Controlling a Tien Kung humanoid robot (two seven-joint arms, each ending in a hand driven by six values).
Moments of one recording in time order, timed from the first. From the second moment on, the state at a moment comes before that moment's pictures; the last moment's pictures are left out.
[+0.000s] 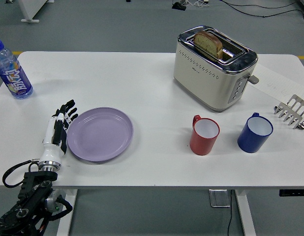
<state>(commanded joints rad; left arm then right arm) -0.23 0.00 -1.32 -0.91 1.07 0.14 -0.53 0.07 -0.11 0.65 0.18 -0.52 -0.08 0.00</state>
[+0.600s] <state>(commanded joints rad) -0.23 0.00 -1.29 -0.92 1.06 0.15 -0.54 0.08 -0.11 0.65 0.18 -0.53 -0.08 0.00</state>
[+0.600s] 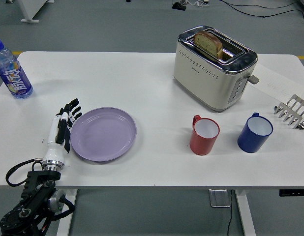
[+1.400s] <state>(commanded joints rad) -0.22 0.00 -1.24 -0.94 1.04 0.16 -0.54 0.07 -0.11 0.65 0.18 -0.53 -0.08 0.00</state>
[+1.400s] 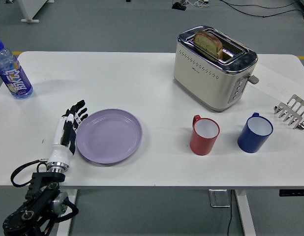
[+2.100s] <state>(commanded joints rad) -0.22 0.00 -1.20 -0.95 1.03 0.16 -0.54 0.07 -0.11 0.65 0.18 -0.53 -0.08 0.00</state>
